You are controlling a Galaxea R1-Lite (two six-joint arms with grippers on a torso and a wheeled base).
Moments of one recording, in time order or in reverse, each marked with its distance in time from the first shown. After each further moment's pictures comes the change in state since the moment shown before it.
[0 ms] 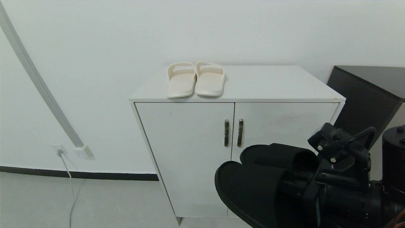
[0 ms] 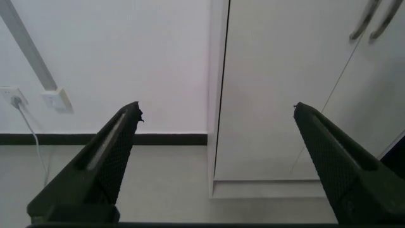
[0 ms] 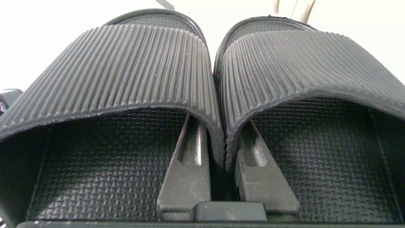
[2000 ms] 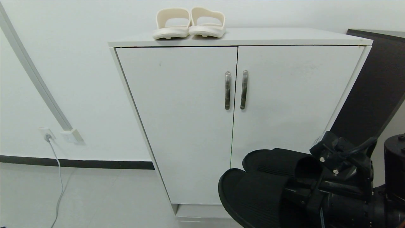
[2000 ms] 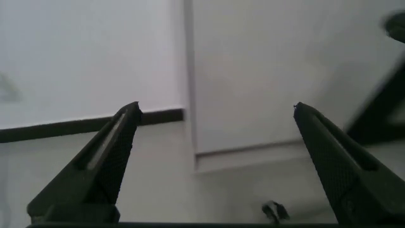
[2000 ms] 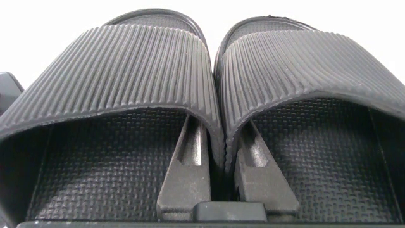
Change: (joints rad) left arm -0.001 0.312 -0.201 0.024 -0.230 0.046; right arm 0.000 -0.014 0.043 -0.002 0.001 -0.041
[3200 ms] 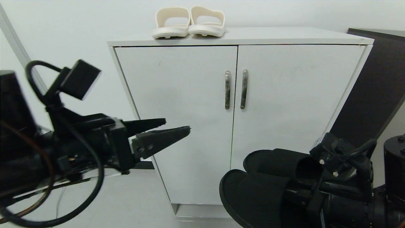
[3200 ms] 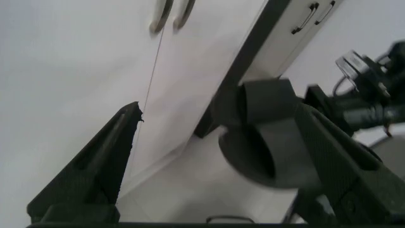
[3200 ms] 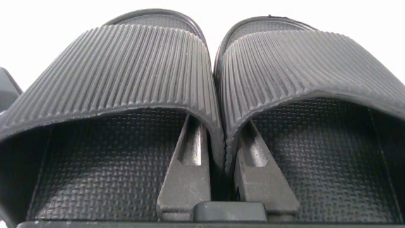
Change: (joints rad) left arm -0.505 0.979 -0.526 -0.529 -0.164 -0.271; right arm -0.002 -0.001 0.007 -0.002 0.000 -0.019
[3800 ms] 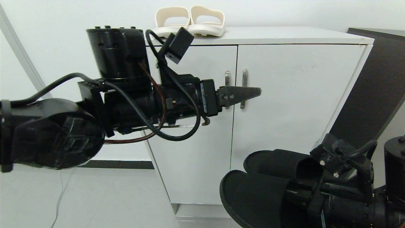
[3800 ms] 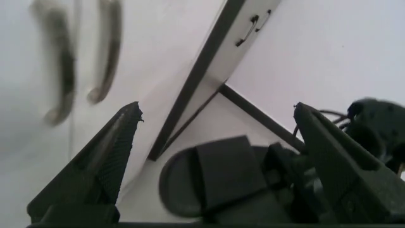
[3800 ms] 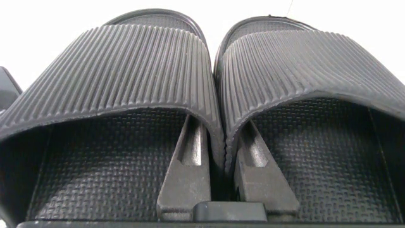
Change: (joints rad) left arm -0.138 0.388 -0.478 0.011 -0.120 -0.090; right arm -0.003 -0.002 0.004 0.002 0.000 -0.001
